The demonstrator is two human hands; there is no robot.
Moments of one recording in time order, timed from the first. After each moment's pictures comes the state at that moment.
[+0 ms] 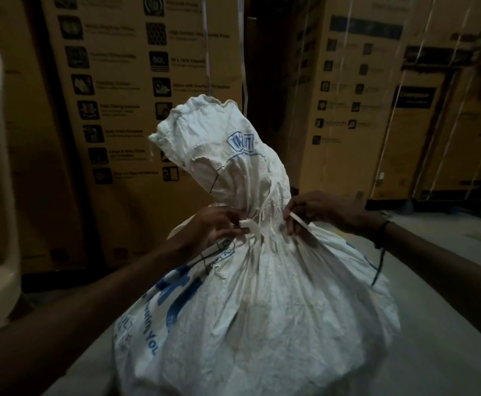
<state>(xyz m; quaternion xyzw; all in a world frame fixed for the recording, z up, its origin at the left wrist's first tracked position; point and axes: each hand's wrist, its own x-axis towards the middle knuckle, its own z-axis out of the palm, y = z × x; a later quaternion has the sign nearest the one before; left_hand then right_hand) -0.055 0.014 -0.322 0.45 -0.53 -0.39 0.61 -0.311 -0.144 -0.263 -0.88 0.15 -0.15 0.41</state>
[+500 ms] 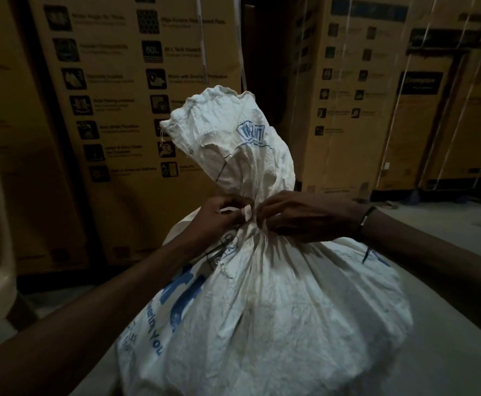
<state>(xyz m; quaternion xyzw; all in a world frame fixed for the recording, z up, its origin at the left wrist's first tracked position) -0.060 -0.012 -0.328 0.53 -0.60 -0.19 0.57 -0.279 -0.119 -0.264 -0.97 -0.10 -0.08 -0.20</state>
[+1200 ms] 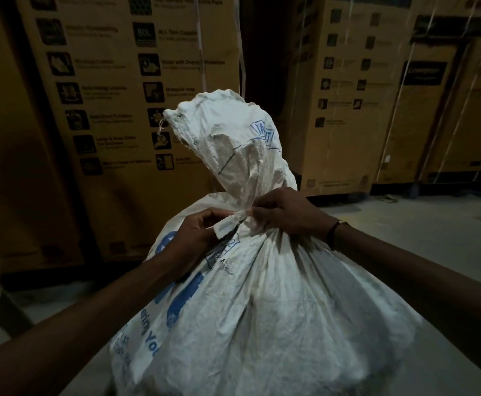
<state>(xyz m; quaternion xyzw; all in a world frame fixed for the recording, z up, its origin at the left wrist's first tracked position) -0.037 -0.002 -0.377 0.47 -0.48 -0.33 0.66 -0.233 -0.129 -0.305 -0.94 0.20 -0.25 0.14</state>
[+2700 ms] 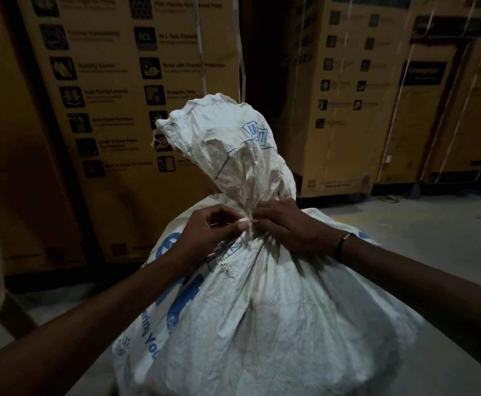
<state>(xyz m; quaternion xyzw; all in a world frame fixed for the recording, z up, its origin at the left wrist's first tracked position) -0.053 0.003 -0.359 0.52 -0.55 -0.24 0.61 -0.243 -0.119 -0.323 -0.97 0.10 -0.23 0.03</state>
